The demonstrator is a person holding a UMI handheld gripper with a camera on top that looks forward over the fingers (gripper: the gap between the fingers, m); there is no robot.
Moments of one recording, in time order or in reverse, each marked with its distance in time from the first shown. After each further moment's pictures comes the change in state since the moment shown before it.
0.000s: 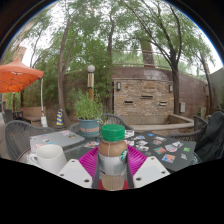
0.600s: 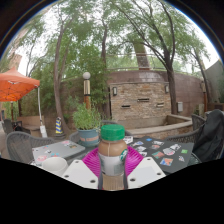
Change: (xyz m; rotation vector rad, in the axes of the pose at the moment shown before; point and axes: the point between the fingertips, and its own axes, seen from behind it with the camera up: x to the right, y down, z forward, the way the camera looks) arm -0.020 -0.026 0.001 0.061 0.030 0.073
